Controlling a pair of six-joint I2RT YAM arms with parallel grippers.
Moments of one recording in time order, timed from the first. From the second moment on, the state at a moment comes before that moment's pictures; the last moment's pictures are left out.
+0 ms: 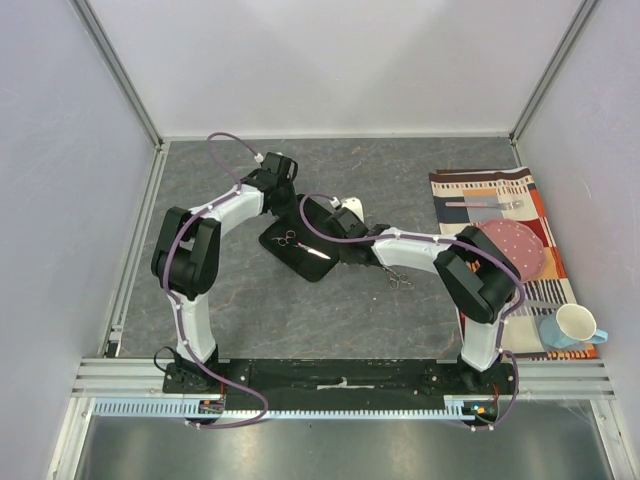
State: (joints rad) left arm -0.38 1.97 1.38 -0.33 -0.04 -0.61; right arm 0.78 1.88 1.14 -0.25 0.38 0.49
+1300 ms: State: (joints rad) left arm -0.36 1.32 0.84 -0.34 0.27 -0.63; right arm 0.58 1.62 0.98 -0.51 0.13 0.12
